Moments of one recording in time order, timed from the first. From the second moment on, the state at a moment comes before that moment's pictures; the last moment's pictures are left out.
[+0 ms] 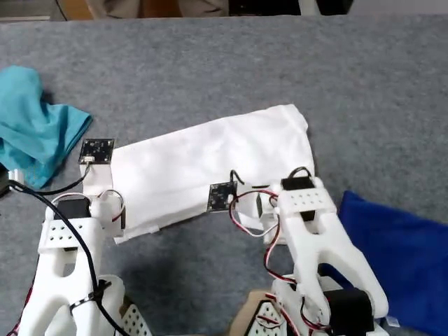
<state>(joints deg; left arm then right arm) -9.4 -46.9 67.2 61.1 -13.9 -10.5 -22.5 61.5 59.4 69.7</state>
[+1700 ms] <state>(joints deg) -9.7 -46.9 67.2 61.1 -13.9 -15.7 6.3 8.4 80.6 75.6</state>
